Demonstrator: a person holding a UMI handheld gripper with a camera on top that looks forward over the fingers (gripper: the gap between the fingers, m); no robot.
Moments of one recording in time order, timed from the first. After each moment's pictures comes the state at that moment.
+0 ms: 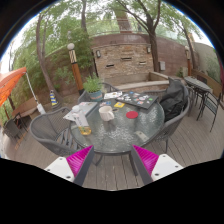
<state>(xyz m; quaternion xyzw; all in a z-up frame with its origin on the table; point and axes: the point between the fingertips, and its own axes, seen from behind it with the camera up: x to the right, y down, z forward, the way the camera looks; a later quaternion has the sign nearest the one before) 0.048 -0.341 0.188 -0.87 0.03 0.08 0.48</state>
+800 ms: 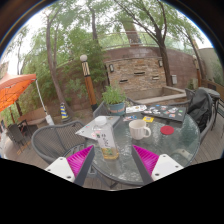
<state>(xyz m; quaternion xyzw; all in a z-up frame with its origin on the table) -0.114 -0.190 0.150 -0.81 0.00 0.12 0.57</state>
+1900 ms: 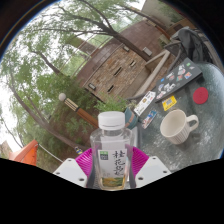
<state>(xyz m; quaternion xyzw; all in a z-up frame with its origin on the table) -0.177 0.044 0.165 -0.72 0.26 0.35 0.54</state>
